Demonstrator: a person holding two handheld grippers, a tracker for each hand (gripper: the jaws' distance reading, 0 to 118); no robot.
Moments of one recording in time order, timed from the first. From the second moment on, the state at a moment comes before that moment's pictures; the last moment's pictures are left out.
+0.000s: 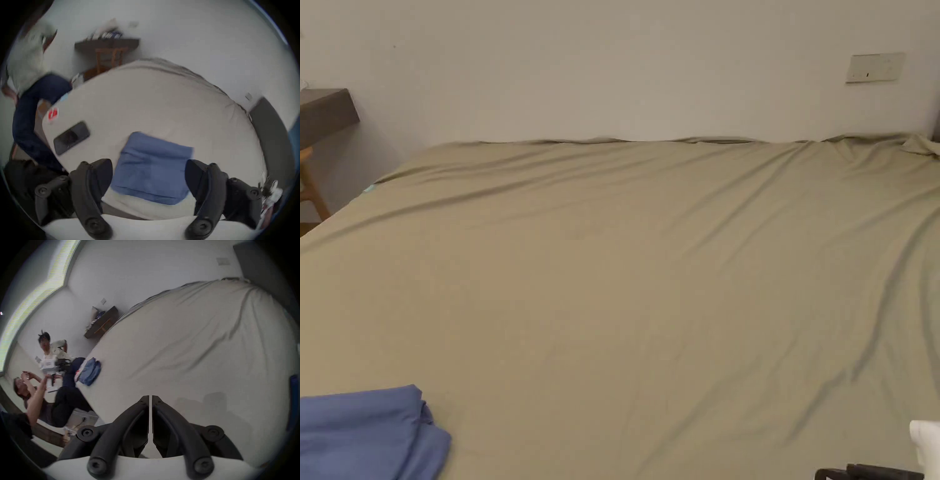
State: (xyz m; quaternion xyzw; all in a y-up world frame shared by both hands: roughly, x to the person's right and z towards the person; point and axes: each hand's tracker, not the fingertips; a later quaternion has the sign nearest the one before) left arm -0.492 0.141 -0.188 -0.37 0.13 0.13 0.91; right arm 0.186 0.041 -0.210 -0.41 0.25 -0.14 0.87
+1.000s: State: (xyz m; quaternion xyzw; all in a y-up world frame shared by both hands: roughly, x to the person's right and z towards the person) left arm -0.149 0.189 -0.228 -0.09 0.04 -0.02 1.00; right arm 0.195 0.166 -0.239 -0.14 -0.02 0.05 0.99
